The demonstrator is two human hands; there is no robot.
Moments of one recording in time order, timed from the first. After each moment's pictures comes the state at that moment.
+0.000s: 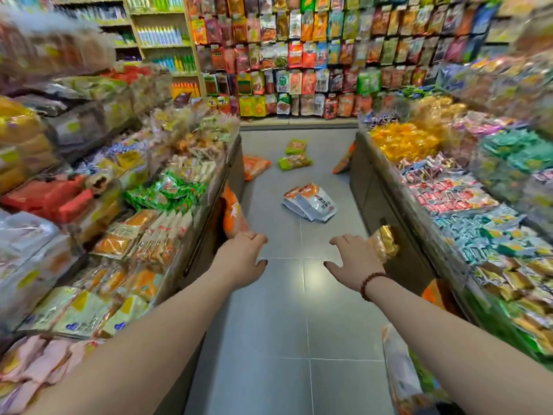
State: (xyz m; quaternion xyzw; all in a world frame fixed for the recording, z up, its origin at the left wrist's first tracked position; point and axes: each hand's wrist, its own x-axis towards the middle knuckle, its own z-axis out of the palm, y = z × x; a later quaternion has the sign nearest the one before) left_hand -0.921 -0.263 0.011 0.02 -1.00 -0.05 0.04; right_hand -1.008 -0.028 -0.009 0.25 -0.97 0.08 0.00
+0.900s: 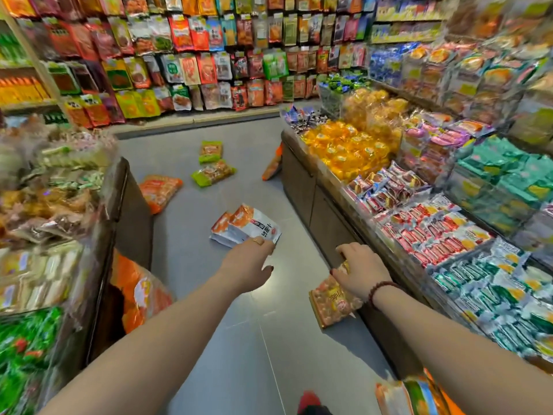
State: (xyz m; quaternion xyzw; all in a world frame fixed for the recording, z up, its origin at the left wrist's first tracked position) left_hand -1.452 -0.301 -0.038 -0.19 -0.98 -0.07 -0.03; right_hand -1.429 -0.055 -0.040 0.03 -0.99 0.10 -0.05
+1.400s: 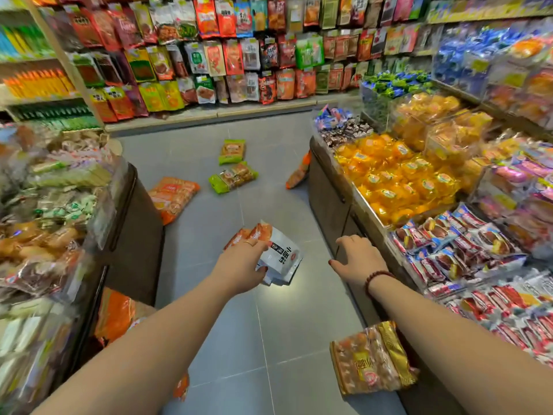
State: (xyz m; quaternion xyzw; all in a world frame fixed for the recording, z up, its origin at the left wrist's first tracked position) left_hand -1.723 -0.330 -0.059 -0.10 -0.99 -0.10 -0.05; right_hand -1.749 -0.074 -0.060 0.07 -0.99 0.10 -0.08
